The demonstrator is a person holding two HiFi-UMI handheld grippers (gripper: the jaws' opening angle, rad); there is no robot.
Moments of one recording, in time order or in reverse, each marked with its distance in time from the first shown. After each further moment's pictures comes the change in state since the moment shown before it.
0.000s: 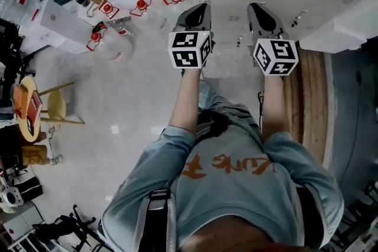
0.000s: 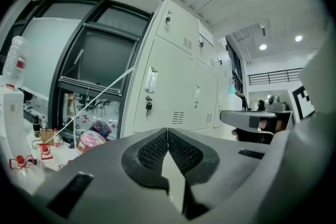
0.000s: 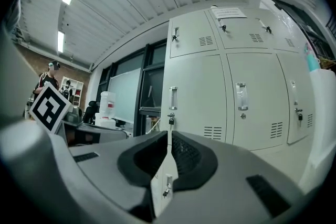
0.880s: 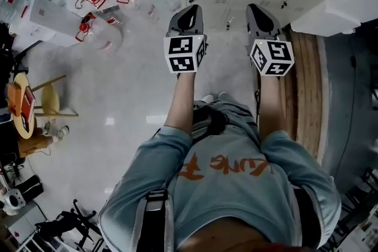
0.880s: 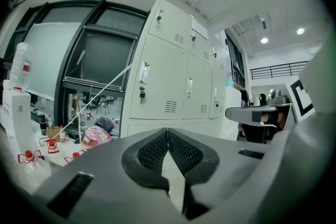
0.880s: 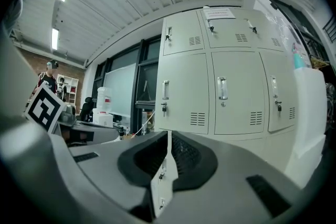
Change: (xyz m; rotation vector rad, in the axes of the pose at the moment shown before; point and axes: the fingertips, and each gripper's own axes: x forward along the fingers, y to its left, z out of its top) left arm -0.038 -0.045 -0.044 0.027 0.038 0.045; right arm -0.072 -0.017 -0.037 0.015 0.072 -0.052
